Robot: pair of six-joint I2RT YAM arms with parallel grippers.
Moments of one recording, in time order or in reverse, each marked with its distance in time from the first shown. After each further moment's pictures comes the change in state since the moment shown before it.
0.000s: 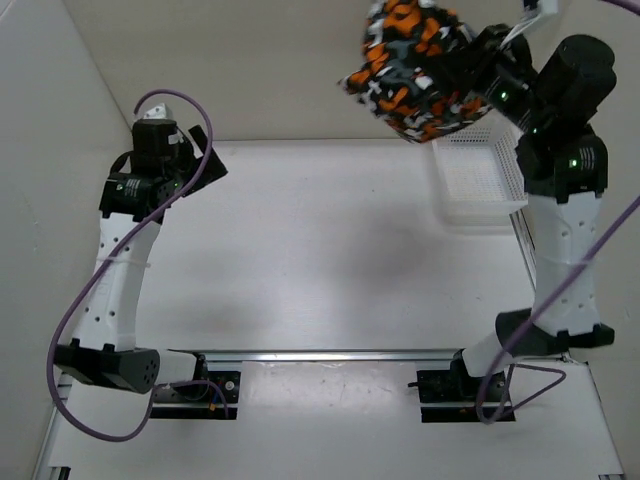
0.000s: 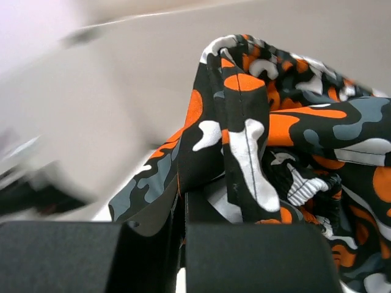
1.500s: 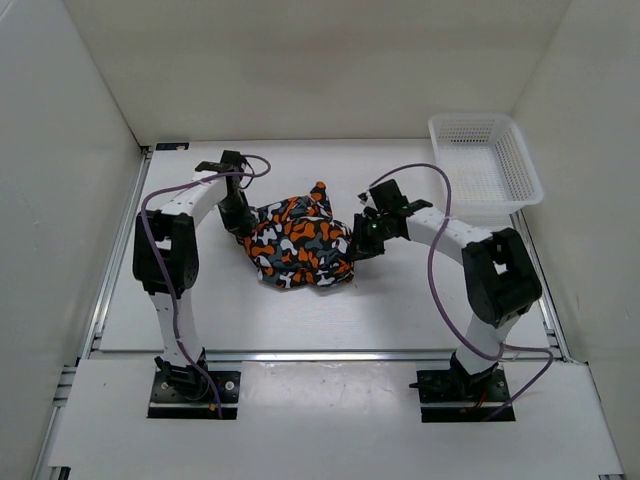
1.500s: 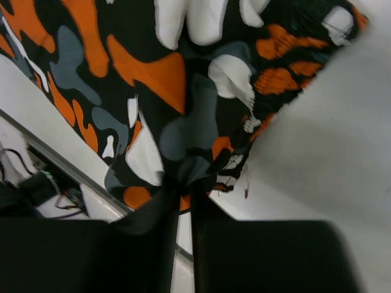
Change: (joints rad) left arm -0.016 0.644 -0.088 -0.009 0.106 0.001; right arm 0.358 0.152 -1.193 0.159 -0.001 0.122
